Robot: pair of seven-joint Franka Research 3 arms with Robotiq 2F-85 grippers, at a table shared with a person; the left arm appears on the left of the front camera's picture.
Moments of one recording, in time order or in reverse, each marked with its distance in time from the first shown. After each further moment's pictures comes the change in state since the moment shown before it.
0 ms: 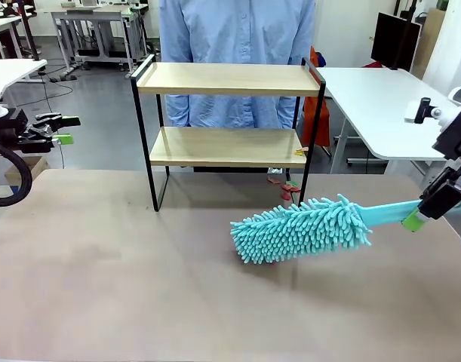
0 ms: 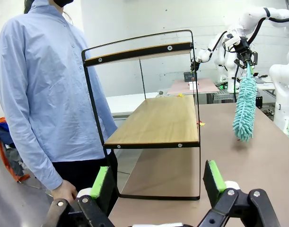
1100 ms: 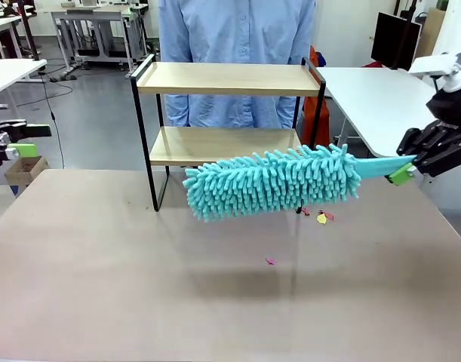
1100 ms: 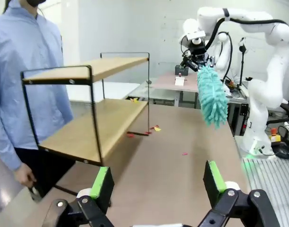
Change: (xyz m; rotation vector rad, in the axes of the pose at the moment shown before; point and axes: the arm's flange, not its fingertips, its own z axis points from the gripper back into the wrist) left arm 0.101 -0.194 -0.012 0.036 0.100 0.161; right arm 0.038 -0.073 0.035 0.252 -0.256 0.627
